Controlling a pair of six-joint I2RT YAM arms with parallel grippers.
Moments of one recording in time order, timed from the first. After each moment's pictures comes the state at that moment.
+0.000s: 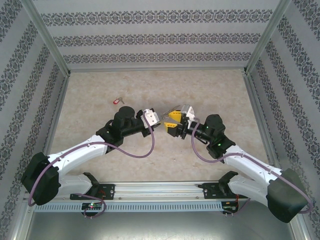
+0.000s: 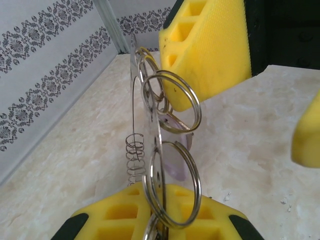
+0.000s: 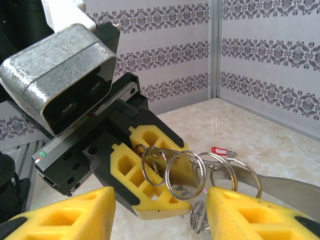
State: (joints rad) left arm -0.70 1.23 0.76 0.16 0.27 0.43; right arm 0.58 1.02 0.49 0.53 -0.57 0.10
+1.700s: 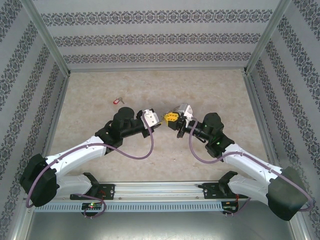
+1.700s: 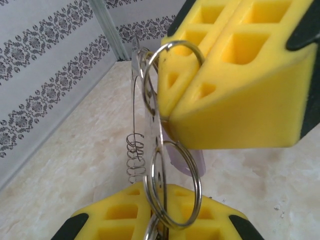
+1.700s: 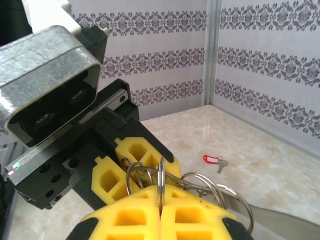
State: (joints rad) left arm -0.71 1.21 0.76 0.16 0.27 0.40; right arm 0.61 1.04 0.53 0.51 -0.52 0.03
